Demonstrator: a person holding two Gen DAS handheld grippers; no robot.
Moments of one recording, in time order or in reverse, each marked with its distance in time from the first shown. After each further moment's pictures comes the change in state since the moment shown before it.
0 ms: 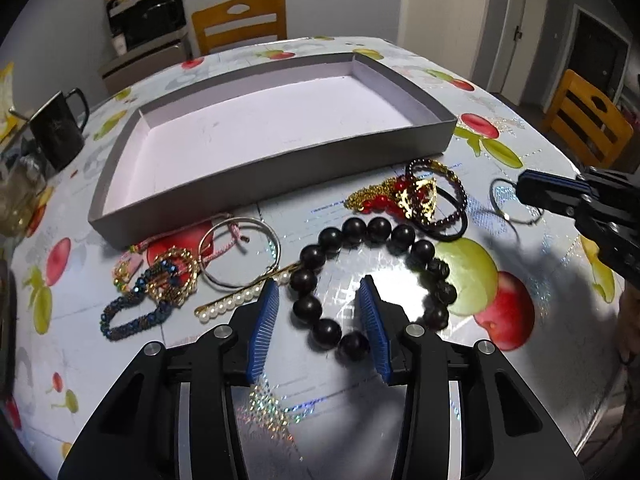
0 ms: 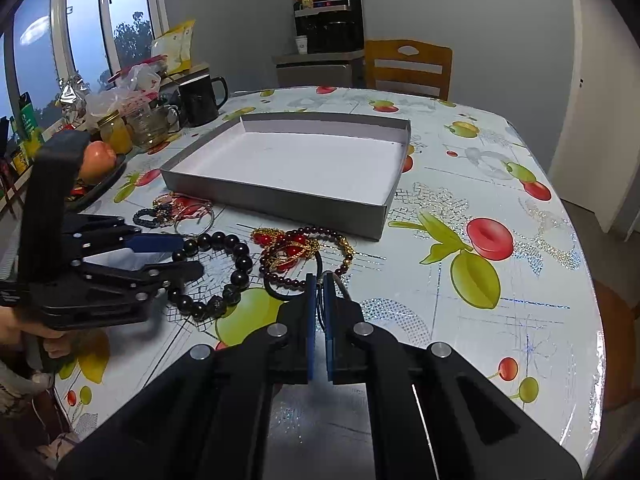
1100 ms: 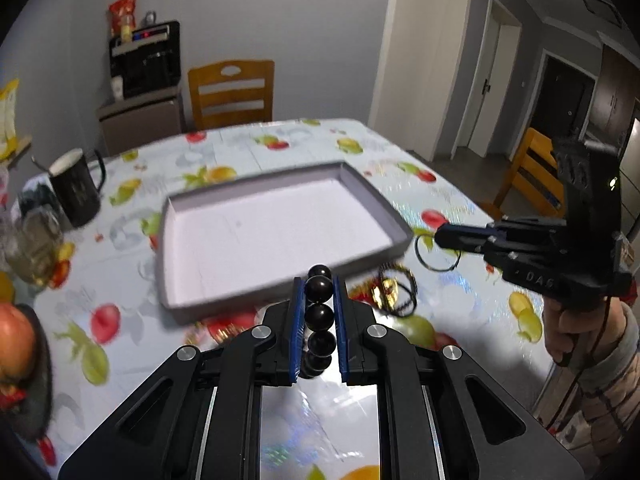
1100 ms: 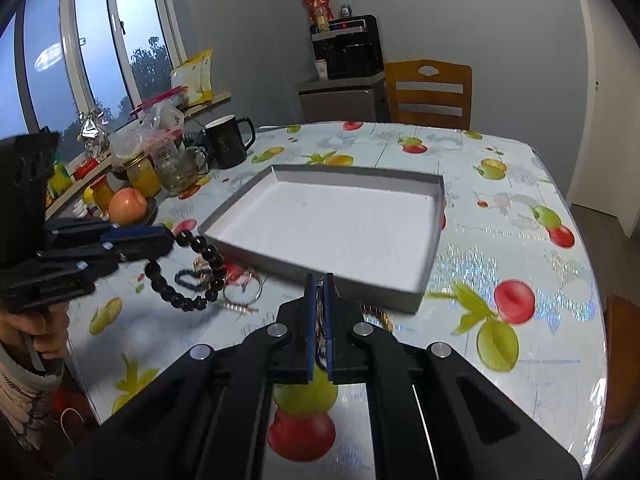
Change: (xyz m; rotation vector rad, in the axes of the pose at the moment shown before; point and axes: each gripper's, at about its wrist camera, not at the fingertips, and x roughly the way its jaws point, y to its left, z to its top) left arm -0.103 0.043 0.041 -0.009 -0.217 -0.121; right arm -0.009 0.013 0.064 0.028 -0.063 0.101
